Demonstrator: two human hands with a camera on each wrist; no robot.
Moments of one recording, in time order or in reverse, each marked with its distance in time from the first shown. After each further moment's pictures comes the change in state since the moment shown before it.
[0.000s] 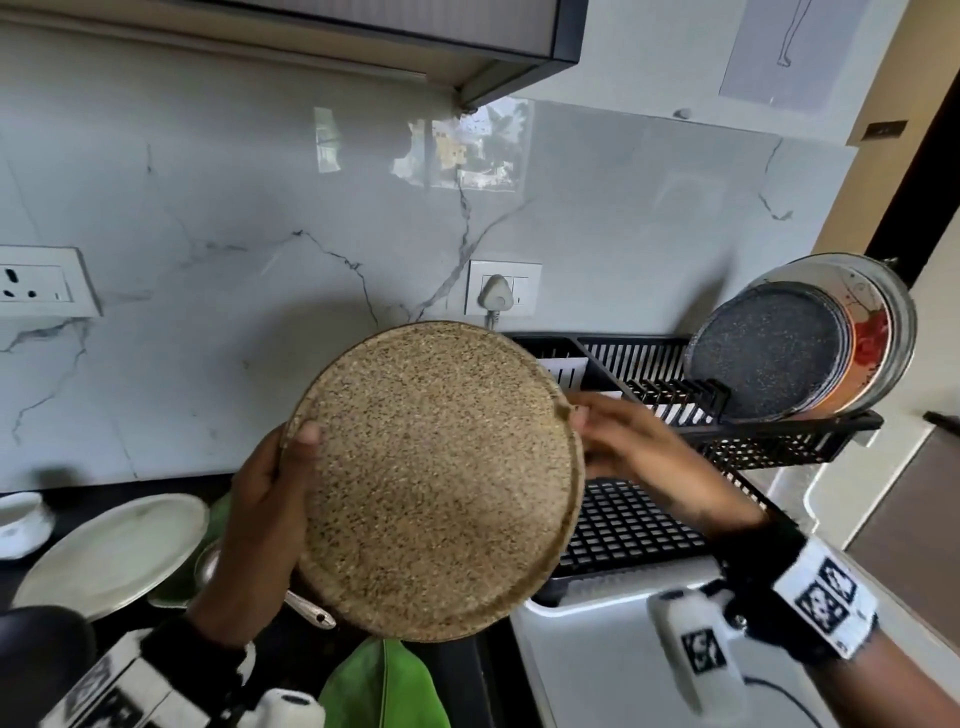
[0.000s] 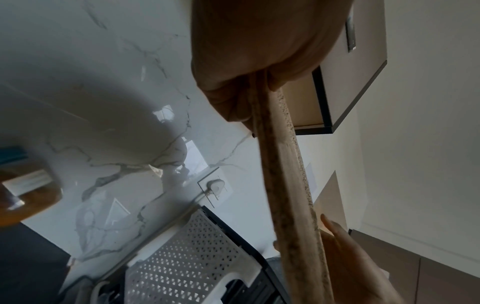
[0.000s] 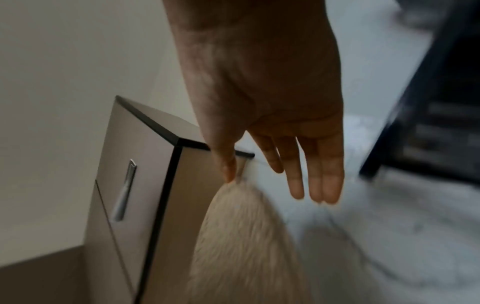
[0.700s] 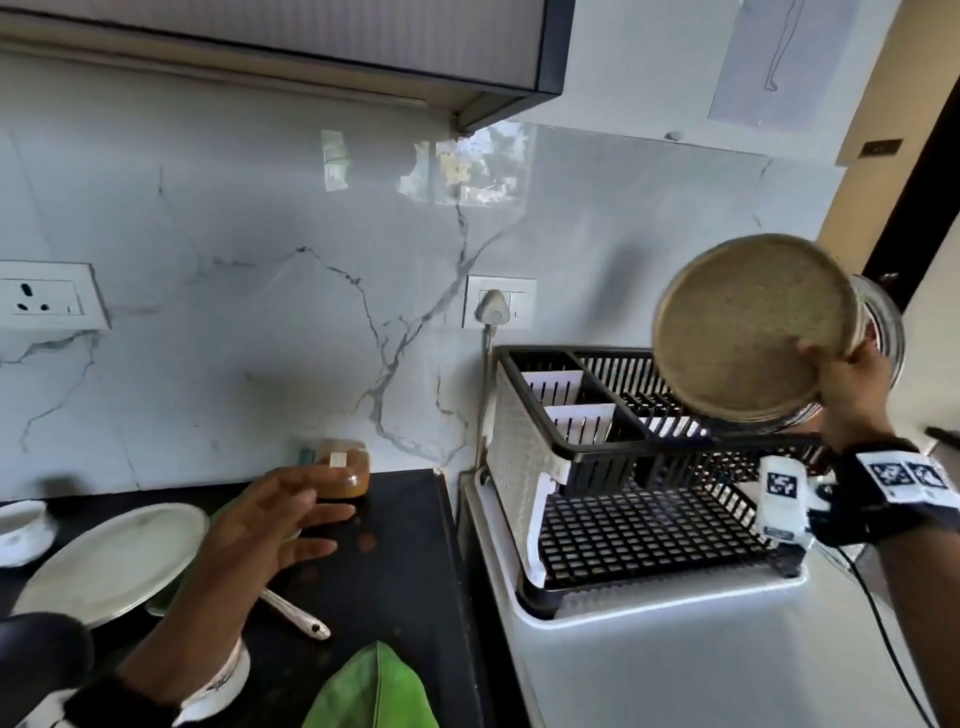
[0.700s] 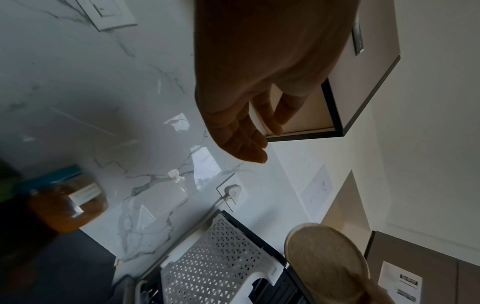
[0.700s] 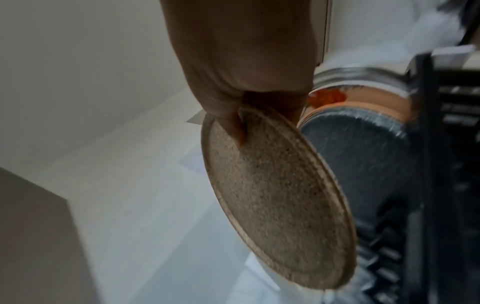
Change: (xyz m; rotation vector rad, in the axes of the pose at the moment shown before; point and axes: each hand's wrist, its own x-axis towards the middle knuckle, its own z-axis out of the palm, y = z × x) left_hand -0.008 -0.012 -0.025 -0.128 -0.232 -0.138; right_hand 0.011 0.029 -0.205 0.094 1.073 -0.234
